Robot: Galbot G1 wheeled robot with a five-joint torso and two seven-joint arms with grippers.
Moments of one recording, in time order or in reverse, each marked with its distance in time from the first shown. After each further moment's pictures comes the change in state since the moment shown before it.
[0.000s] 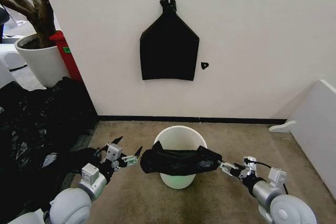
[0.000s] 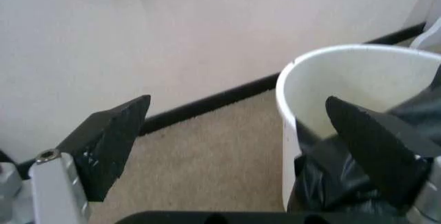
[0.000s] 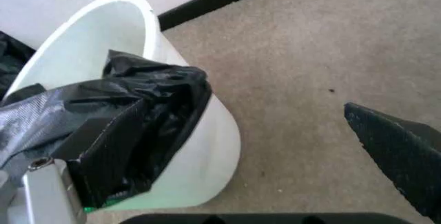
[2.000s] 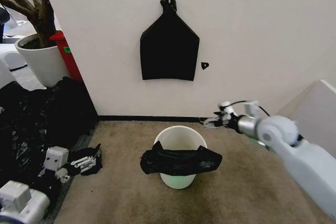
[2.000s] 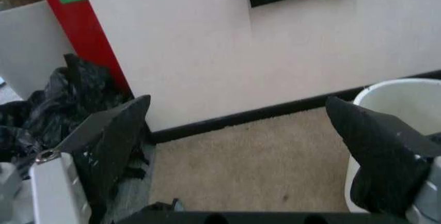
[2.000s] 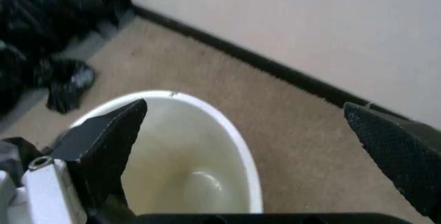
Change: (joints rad) left arm 0.816 -0.418 -0.985 -0.407 0.066 0.163 0.222; right arm 1.019 -0.296 -0.667 -0.315 -0.007 -0.257 -0.217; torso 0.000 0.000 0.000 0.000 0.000
